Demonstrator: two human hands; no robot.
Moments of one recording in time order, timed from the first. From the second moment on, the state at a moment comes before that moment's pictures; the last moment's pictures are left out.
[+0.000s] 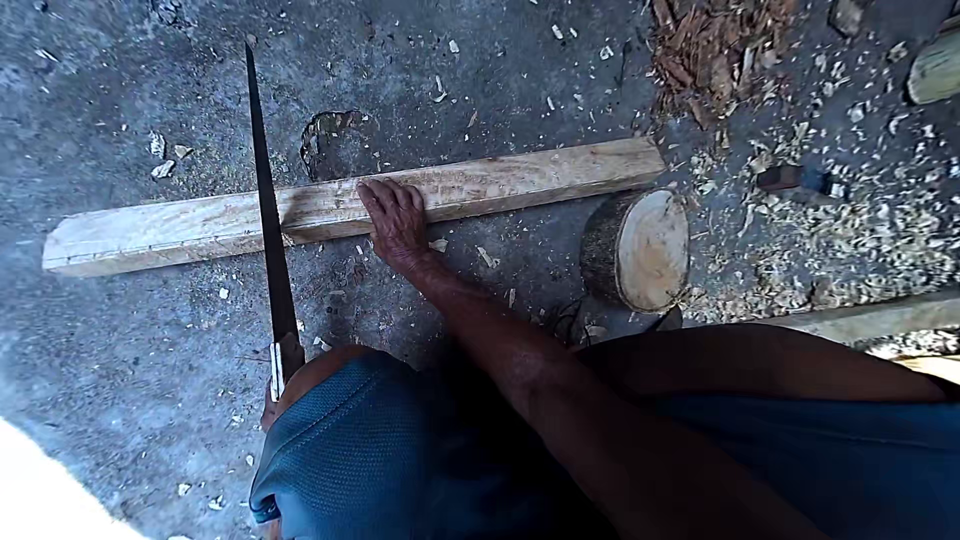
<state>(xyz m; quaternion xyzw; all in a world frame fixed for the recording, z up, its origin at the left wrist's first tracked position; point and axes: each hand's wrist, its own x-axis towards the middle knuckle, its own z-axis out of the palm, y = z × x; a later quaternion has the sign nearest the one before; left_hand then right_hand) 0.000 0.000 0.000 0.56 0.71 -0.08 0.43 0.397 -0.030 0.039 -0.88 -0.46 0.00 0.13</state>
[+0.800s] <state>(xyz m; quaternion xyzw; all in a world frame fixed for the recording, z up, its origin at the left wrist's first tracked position) 0.047 -0.016 0.081 0.65 0.55 0.11 0.51 0.396 -0.018 0.048 -0.89 -0.44 0.04 0.09</state>
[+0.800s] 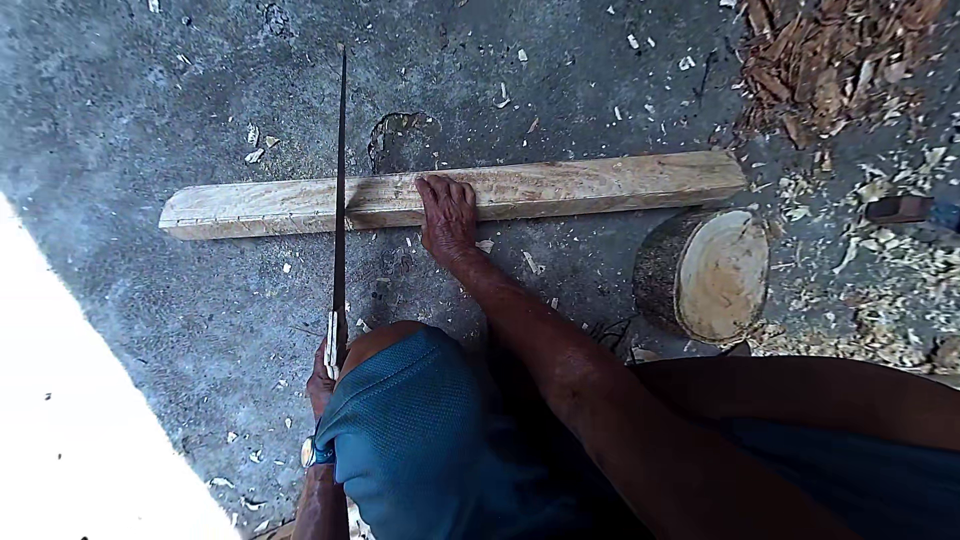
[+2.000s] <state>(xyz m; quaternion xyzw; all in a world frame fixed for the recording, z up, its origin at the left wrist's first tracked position) 0.142 0.015 0.114 0.75 0.52 0.16 0.38 0.483 0.037 0.088 -0.86 -0.47 0.21 0.00</state>
